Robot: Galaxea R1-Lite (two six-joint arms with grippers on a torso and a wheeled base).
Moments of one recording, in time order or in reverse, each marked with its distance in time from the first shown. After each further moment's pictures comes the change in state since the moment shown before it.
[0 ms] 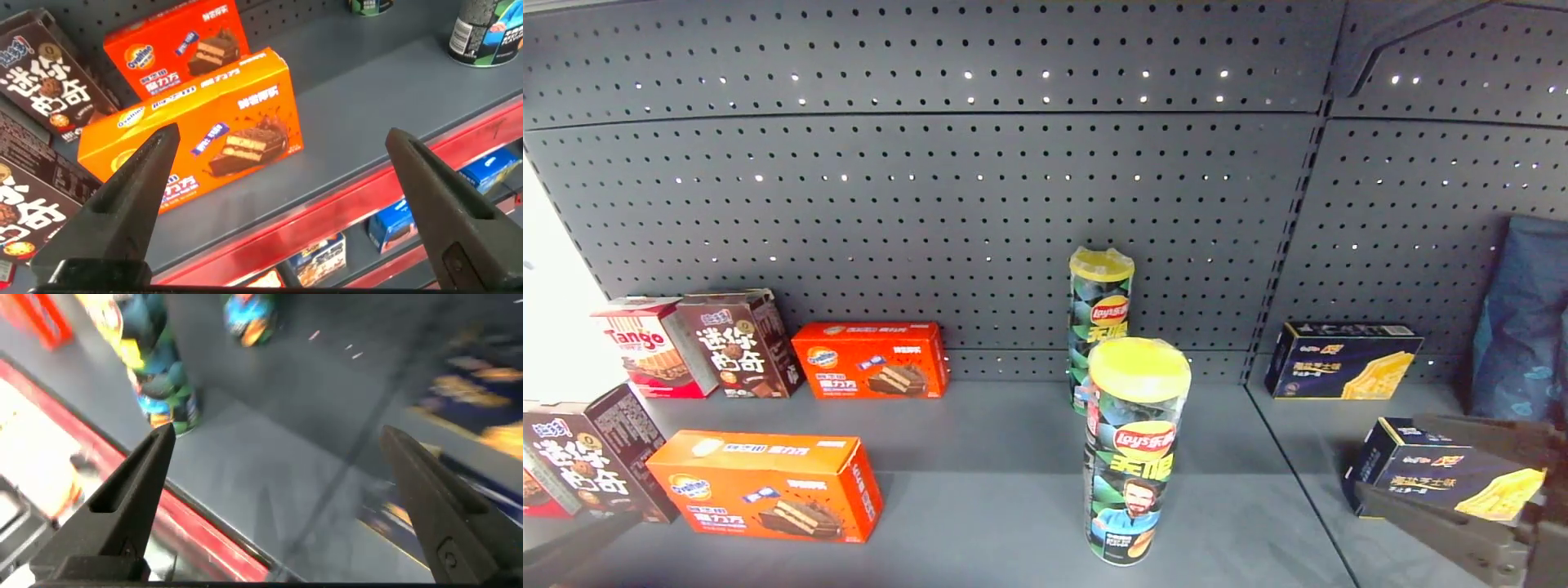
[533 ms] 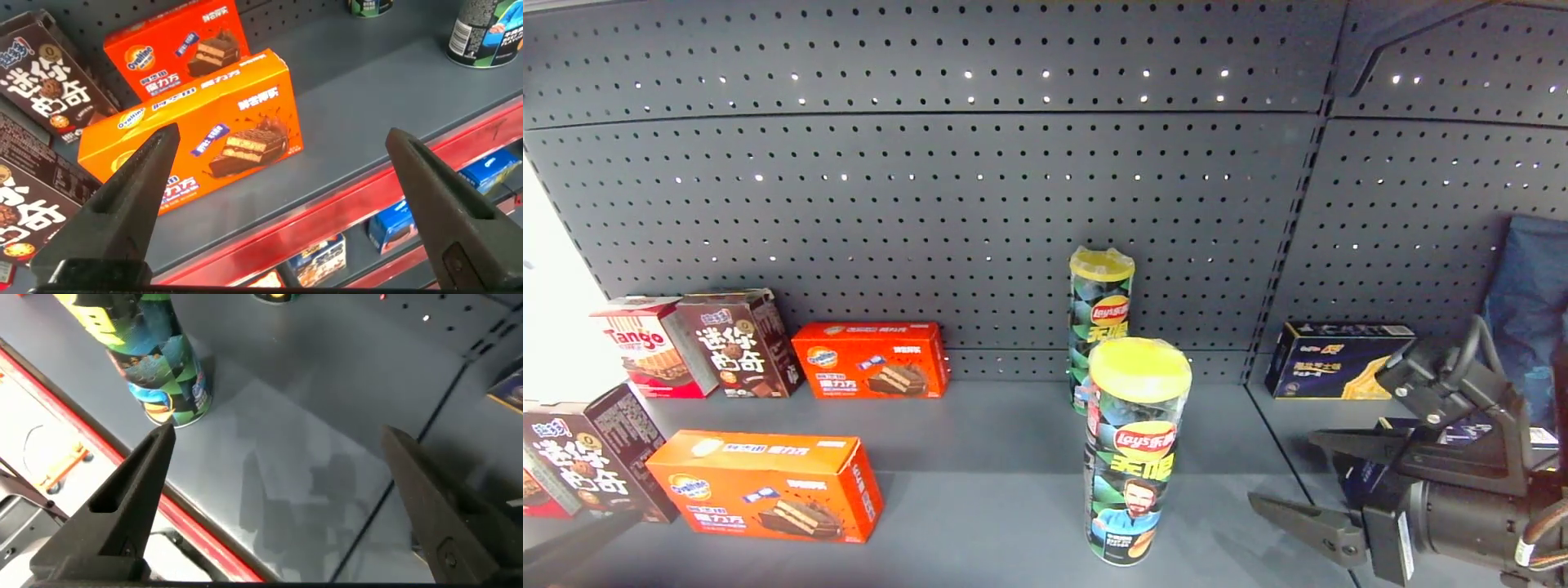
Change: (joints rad) left arm -0.001 0.000 -0.001 -0.001 0.000 0.000; right arm 0.079 0.259 -0.044 -0.060 -0.037 0.028
